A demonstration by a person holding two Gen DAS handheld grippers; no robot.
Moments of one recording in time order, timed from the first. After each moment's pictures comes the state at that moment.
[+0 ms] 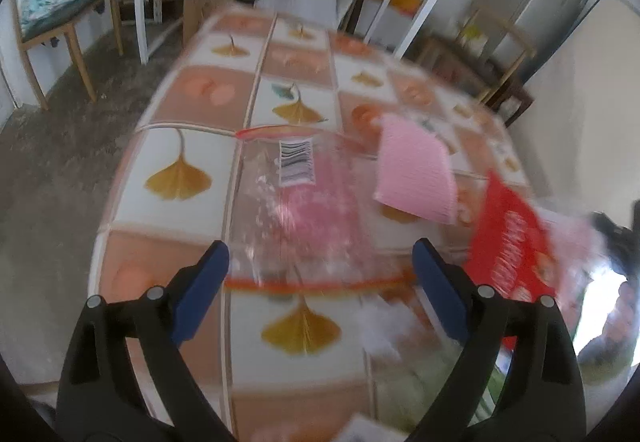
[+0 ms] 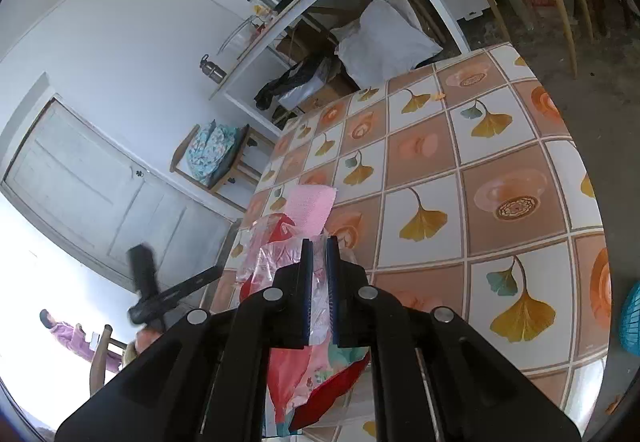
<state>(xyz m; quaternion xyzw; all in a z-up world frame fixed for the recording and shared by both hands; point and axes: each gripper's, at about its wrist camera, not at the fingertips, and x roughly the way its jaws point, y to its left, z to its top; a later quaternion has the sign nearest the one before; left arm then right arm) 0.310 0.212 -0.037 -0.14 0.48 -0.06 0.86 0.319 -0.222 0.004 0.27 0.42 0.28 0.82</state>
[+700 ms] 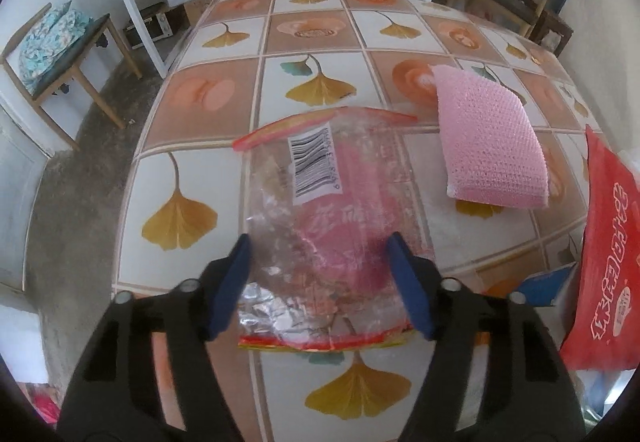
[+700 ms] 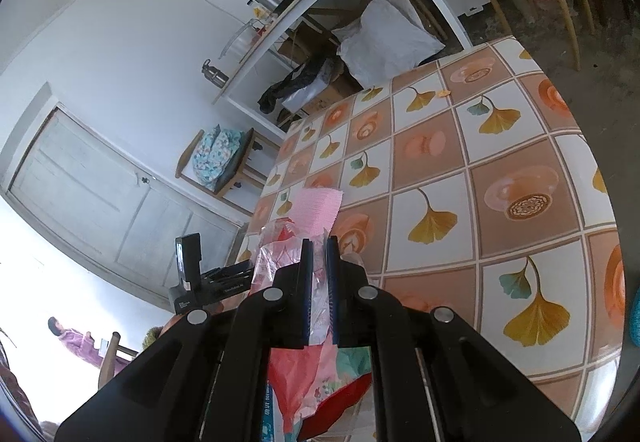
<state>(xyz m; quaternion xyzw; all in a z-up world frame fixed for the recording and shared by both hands) 0.345 0.193 -0.071 0.00 0.52 -0.01 0.85 0.322 -0.217 0.002 0.29 0.42 0.28 0.81</state>
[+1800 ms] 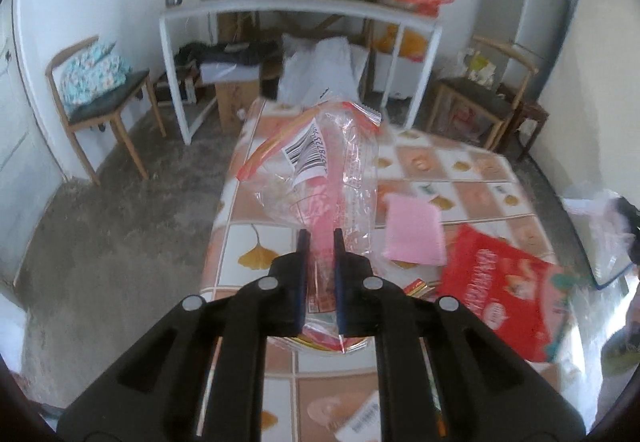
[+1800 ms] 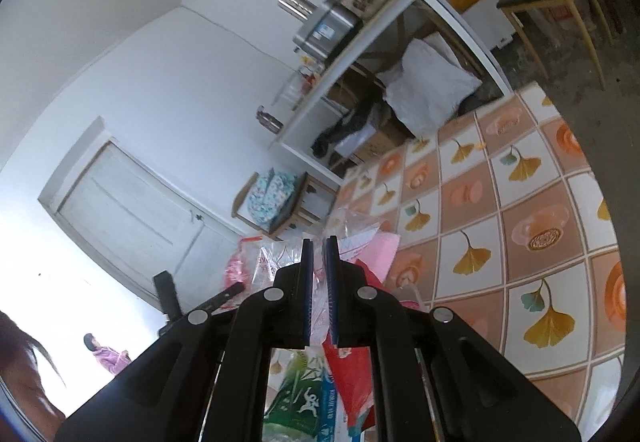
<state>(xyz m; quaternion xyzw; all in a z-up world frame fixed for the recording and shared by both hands) 0.238 0.216 0.101 -0.04 0.38 -0.01 0.93 0.282 -0.263 0.061 0.35 0.31 0.34 0.82</state>
